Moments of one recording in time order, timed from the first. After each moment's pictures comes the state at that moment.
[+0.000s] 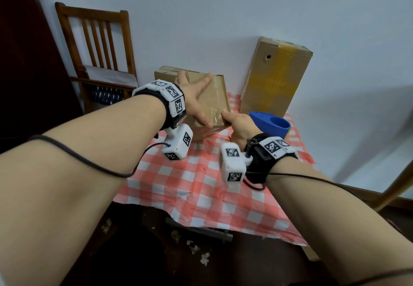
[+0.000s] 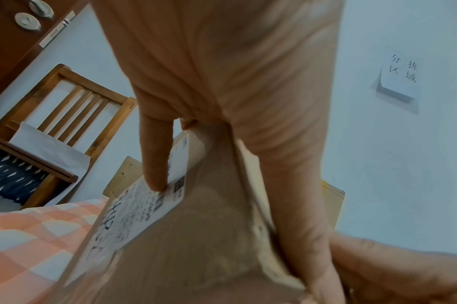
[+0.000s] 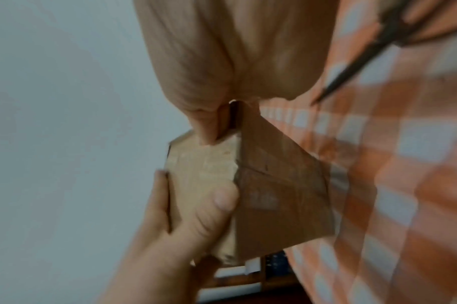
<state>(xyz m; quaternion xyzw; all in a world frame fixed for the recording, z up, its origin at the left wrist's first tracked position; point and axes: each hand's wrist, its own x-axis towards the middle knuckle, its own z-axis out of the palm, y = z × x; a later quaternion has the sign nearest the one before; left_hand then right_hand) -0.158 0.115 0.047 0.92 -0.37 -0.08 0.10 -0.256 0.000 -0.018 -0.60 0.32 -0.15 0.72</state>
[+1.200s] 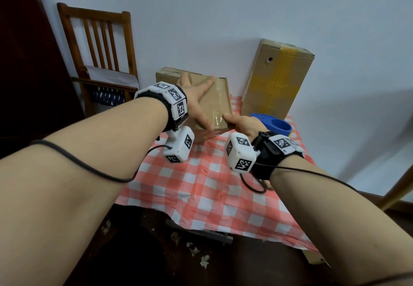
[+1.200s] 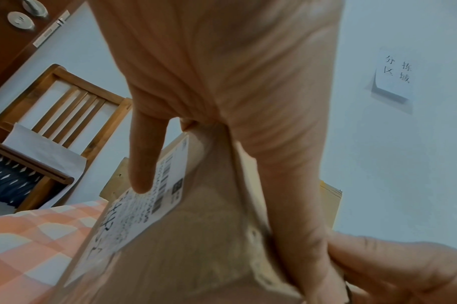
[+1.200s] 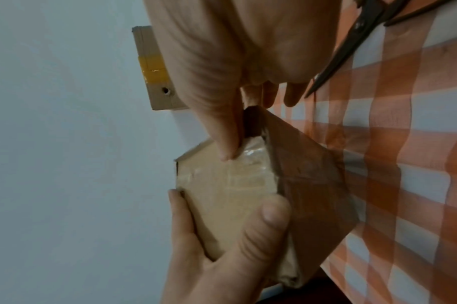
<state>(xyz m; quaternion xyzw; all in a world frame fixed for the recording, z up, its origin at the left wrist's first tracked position) -0.157 0.116 0.048 0.92 -0.37 -0.08 0.08 -0.258 -0.016 -0.017 -0.54 0.34 -0.11 0.76</state>
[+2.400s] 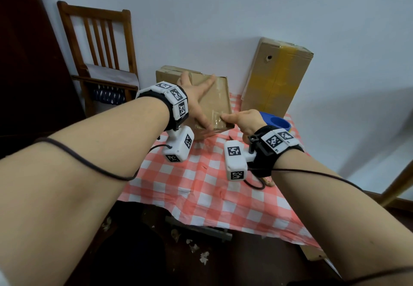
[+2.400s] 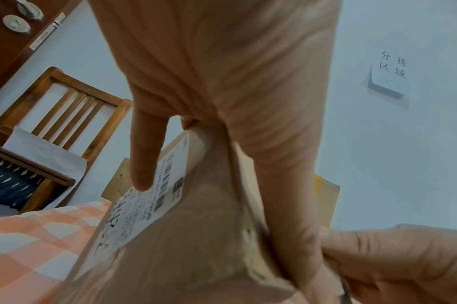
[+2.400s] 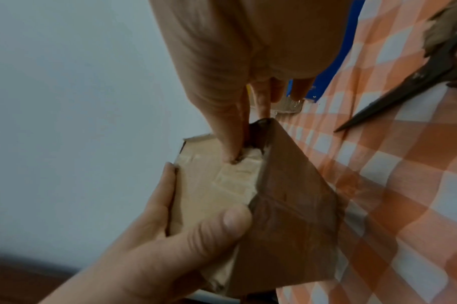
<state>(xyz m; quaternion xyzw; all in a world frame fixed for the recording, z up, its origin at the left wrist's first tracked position) -0.163 0.119 0.045 0.92 -0.38 -0.07 0.09 -0.262 -0.020 -0.011 -0.72 0.34 -0.19 0.57</state>
